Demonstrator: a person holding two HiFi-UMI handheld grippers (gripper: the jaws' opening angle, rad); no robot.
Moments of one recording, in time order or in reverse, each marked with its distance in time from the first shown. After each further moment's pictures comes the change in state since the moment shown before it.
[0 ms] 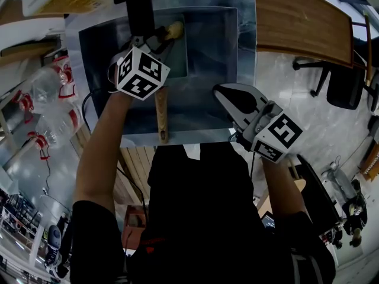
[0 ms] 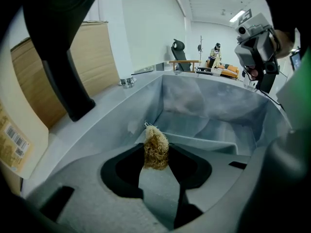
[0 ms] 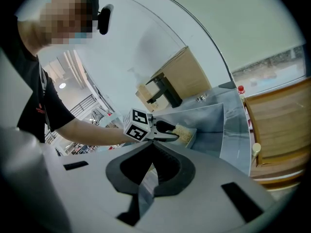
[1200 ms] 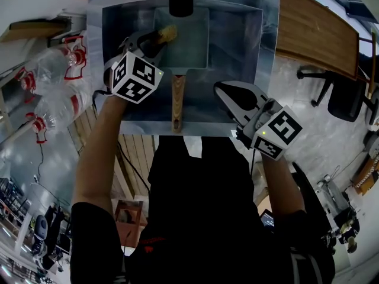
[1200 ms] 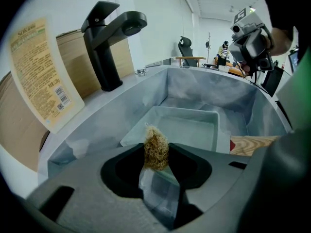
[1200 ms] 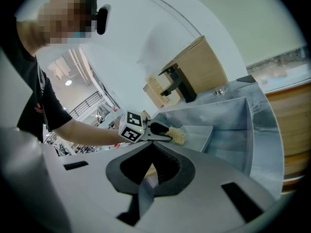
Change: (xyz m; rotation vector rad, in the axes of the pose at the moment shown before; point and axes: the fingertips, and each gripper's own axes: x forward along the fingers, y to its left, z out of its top) left arm -0.060 0.005 -0.070 -0.061 0.048 0.068; right arm 0.034 0.040 -0.012 -0.037 0.037 0.060
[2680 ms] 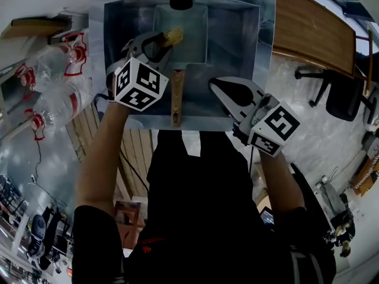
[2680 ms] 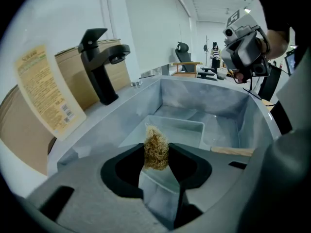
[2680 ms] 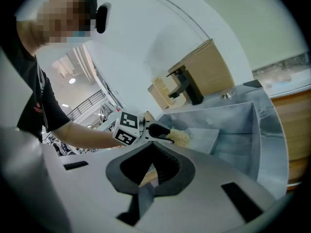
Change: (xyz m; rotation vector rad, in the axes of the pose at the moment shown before) left arm -0.027 -0.026 0.024 0.018 -0.053 0.013; right arm -0.001 0.018 0.006 -0.037 -0.010 0.020
